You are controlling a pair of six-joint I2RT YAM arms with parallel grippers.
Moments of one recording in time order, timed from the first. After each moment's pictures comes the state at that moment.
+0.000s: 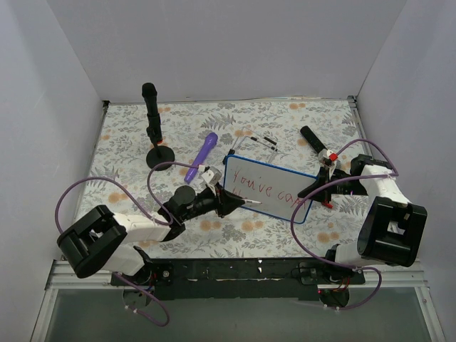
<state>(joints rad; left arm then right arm) -0.84 1.37 0.35 0.95 0.30 -0.48 -0.23 1.40 0.87 -1.17 -1.27 -1.35</state>
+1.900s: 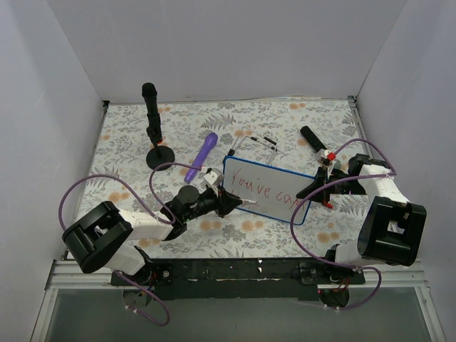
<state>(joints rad) -0.84 1.40 0.35 0.91 0.24 -0.39 -0.21 1.41 0.87 -1.16 -1.27 -1.32</state>
